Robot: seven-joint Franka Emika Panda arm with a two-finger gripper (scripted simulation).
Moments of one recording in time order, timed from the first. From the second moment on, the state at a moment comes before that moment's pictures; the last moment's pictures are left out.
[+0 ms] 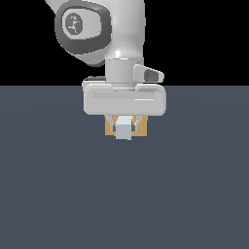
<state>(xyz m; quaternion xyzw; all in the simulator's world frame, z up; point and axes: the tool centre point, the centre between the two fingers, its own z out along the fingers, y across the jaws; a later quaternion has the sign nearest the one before) -0.001 0.014 0.086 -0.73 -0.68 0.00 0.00</state>
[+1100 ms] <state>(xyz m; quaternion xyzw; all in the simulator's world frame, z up) 0.004 0.074 0.087 -0.73 -0.68 0.00 0.00</state>
